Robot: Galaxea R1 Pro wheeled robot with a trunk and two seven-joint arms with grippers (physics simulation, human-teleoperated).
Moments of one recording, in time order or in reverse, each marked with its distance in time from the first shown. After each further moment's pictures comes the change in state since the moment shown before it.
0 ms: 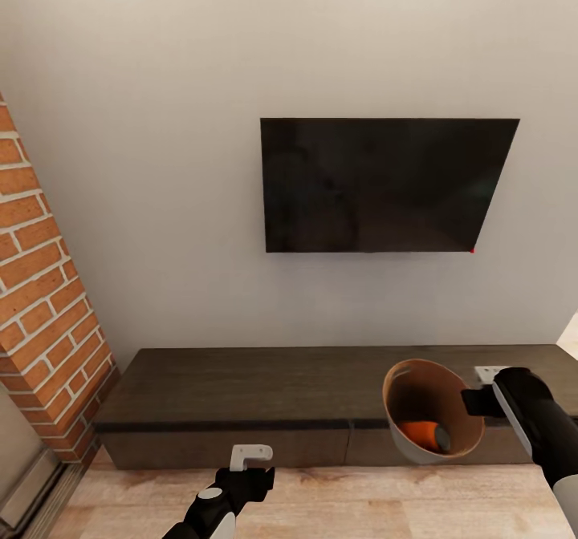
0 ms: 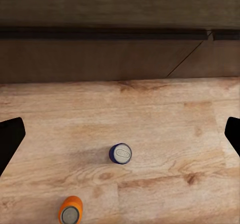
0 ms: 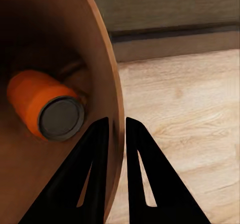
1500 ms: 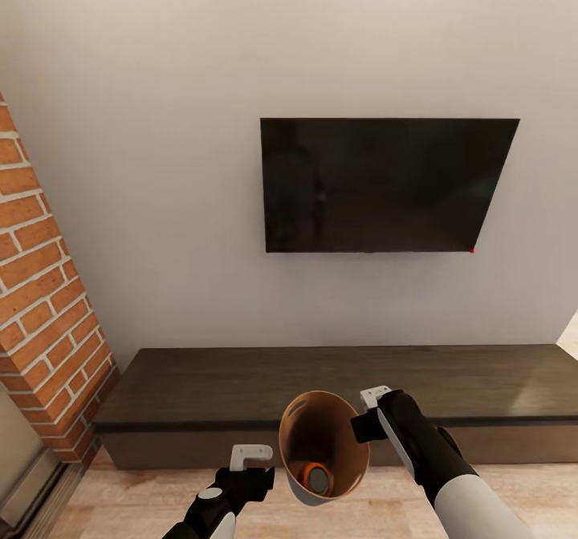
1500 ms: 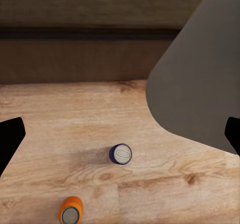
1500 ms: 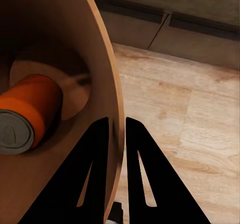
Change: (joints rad) left arm 0.000 0.000 0.000 0.000 -0.002 -0.001 0.000; right arm -0.008 0.360 0.254 0.180 0.010 -0.124 -0.011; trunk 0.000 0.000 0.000
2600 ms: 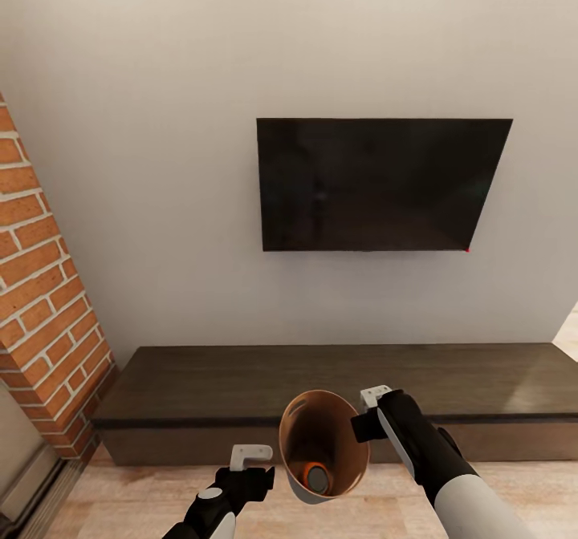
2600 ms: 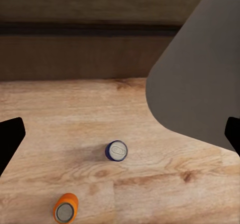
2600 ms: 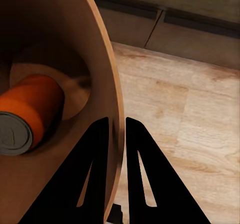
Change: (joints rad) left arm 0.000 0.000 0.000 0.000 0.000 0.000 0.000; right arm 0.000 0.000 0.000 0.000 0.001 -0.009 0.000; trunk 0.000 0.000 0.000
